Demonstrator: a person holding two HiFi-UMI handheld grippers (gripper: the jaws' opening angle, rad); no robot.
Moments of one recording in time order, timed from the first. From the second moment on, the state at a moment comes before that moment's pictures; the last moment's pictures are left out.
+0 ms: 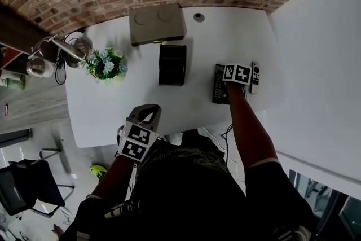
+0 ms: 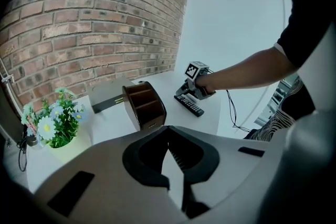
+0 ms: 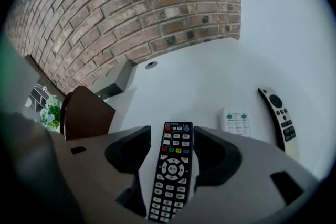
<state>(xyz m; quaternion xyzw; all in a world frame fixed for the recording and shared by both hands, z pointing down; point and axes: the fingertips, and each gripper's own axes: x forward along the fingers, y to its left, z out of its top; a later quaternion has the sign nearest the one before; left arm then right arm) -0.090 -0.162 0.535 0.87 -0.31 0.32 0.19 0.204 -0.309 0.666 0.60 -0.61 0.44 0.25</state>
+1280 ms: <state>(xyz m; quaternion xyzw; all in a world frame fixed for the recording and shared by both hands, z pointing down) -0.091 -0.190 0.513 0.89 -0.33 0.27 0.18 0.128 -0.287 0.509 0.57 -0.75 0.30 0.16</state>
